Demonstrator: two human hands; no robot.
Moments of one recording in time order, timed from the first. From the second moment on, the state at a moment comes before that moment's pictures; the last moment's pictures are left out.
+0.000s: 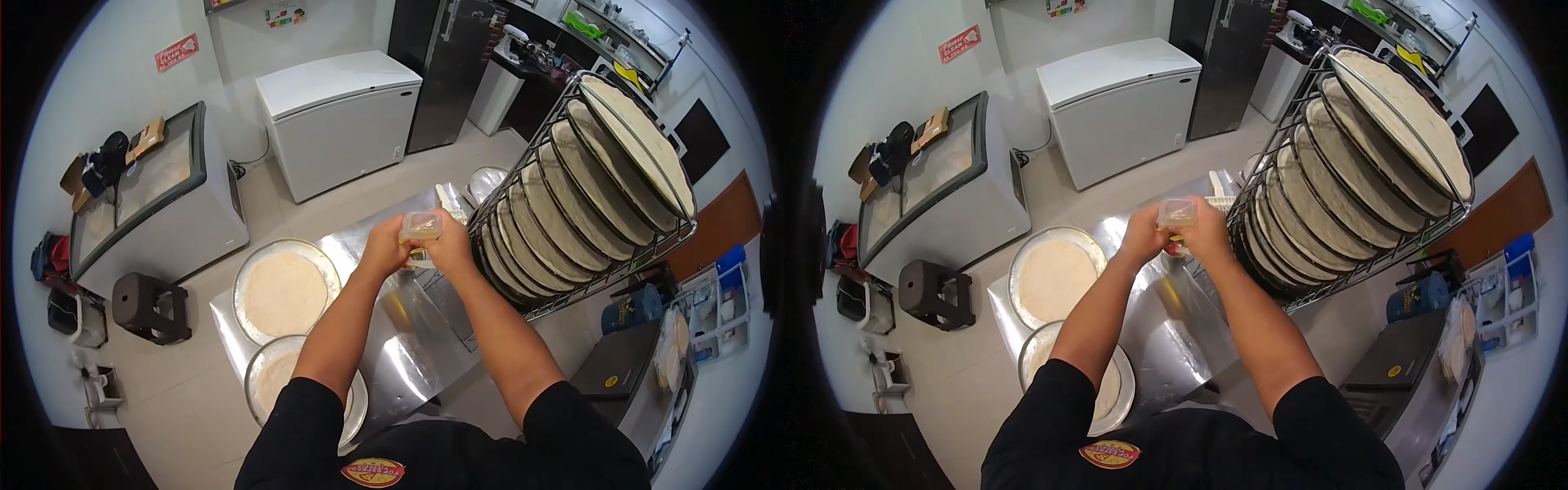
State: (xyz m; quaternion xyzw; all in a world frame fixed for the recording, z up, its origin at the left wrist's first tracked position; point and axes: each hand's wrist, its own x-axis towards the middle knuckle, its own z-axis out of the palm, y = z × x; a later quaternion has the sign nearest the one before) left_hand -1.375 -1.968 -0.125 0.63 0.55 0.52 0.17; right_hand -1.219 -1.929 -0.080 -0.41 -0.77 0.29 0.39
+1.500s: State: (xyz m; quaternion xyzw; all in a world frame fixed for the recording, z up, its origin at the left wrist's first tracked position) left_hand -1.373 -2.006 -0.113 0.58 0.60 0.49 0.24; right_hand -1.215 -1.969 -0.053 -0.41 -0.80 0.28 0.33
